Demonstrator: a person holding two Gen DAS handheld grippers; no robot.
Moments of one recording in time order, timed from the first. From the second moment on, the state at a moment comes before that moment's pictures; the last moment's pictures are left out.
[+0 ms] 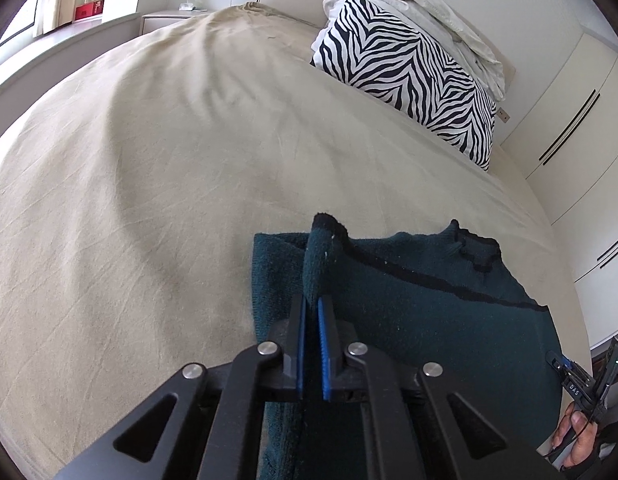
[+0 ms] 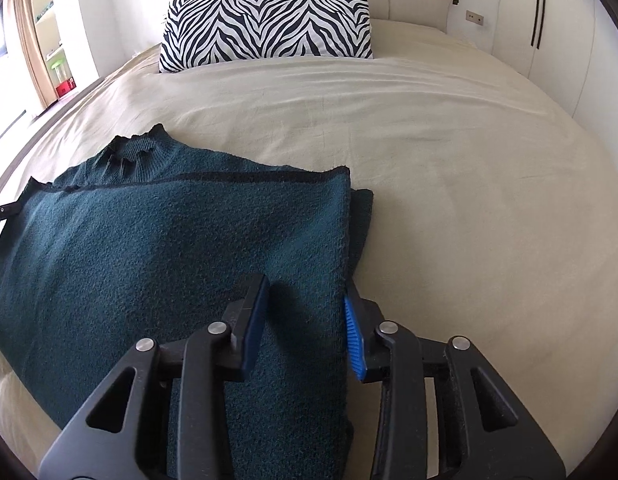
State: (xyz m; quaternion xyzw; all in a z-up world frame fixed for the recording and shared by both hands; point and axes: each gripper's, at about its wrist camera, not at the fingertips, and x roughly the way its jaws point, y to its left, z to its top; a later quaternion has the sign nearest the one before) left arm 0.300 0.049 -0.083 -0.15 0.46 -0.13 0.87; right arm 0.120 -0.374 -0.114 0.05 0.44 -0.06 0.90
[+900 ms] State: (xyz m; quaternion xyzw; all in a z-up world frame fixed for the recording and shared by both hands) left arm 0.272 0.092 -0.076 -0.21 0.44 -0.10 0.87; right arm 0.086 -0.420 -0.109 0.20 0.41 -0.10 0.88
